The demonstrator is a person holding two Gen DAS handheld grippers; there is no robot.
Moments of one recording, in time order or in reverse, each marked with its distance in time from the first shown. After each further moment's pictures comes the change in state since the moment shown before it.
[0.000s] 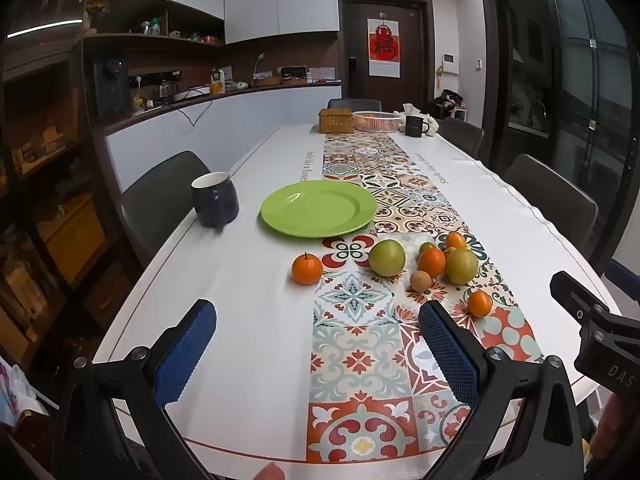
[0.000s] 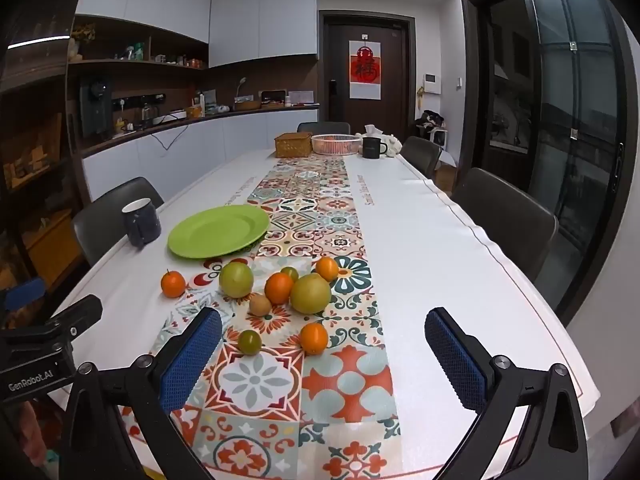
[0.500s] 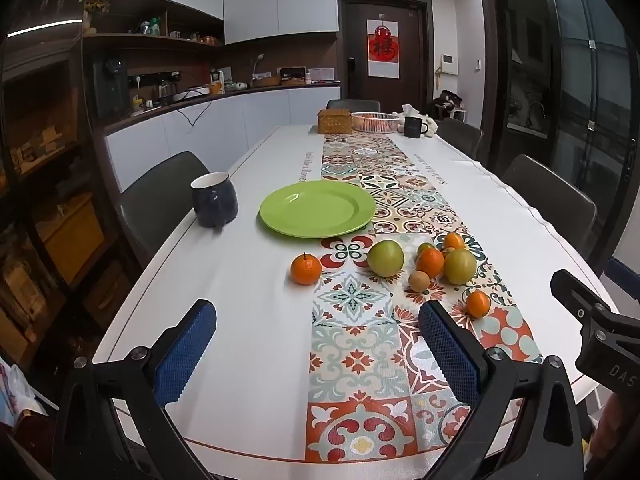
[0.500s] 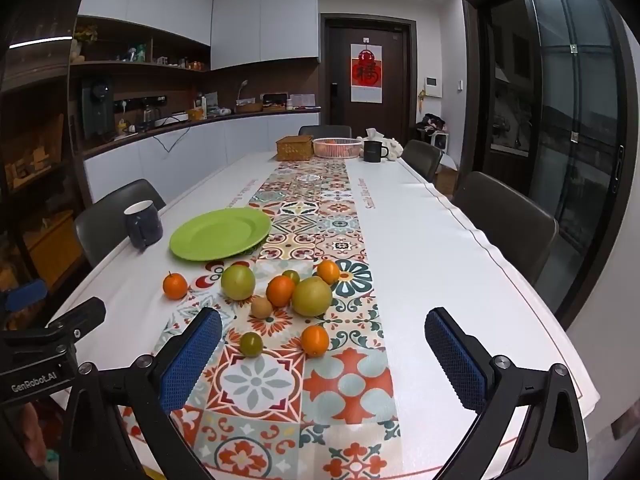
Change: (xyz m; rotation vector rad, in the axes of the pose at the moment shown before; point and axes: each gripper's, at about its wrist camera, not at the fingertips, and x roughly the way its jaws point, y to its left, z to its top) left arm 0.000 0.000 0.000 0.002 0.007 -0.014; right arm 0.001 0.001 0.000 -0.012 -0.003 -0.004
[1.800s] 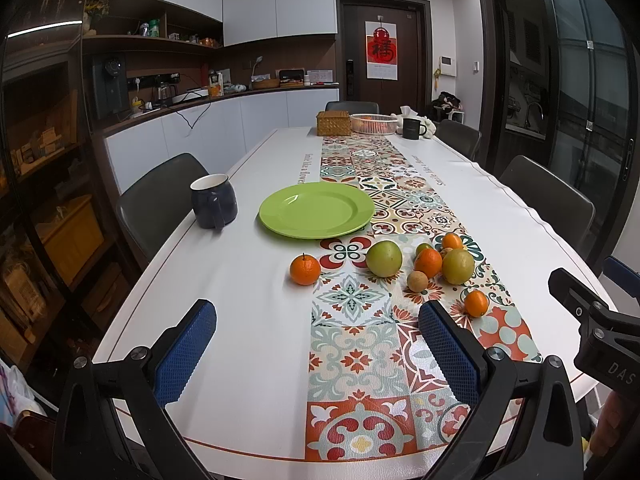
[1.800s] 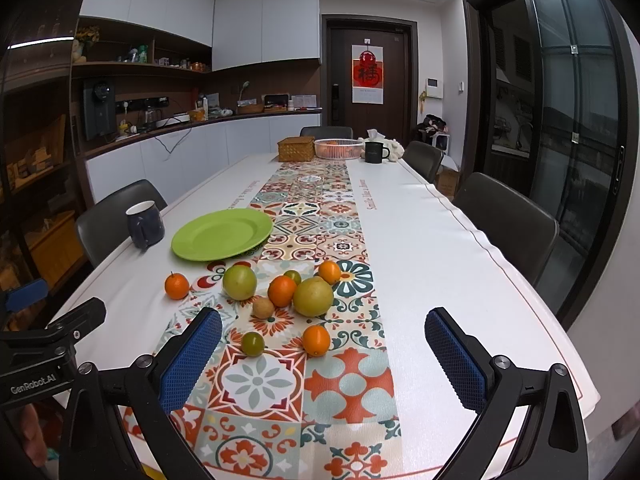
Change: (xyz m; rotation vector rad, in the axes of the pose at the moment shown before) left arm -0.007 0.000 0.001 -0.004 -0.007 0.003; right arm -0.006 0.000 0.001 -0.002 -0.007 0.000
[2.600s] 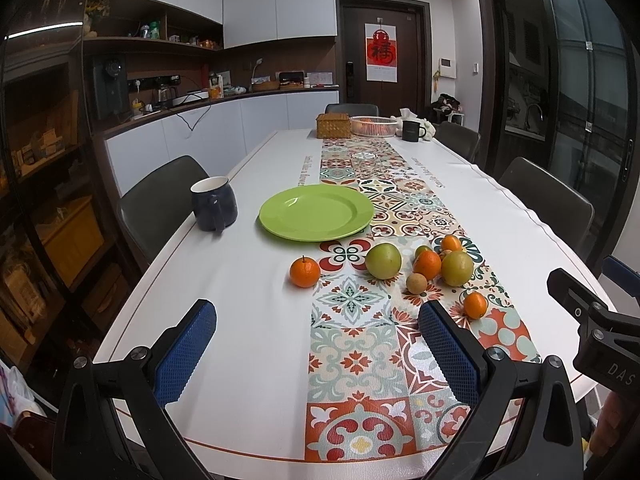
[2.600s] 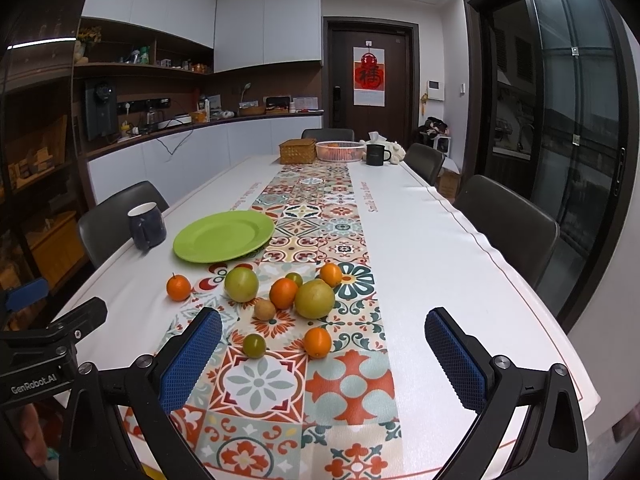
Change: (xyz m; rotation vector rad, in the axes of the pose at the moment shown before) left arm -0.002 0.000 0.002 -0.002 -0.002 0.001; right arm -0.007 0.003 0.007 -0.004 -0.006 0.006
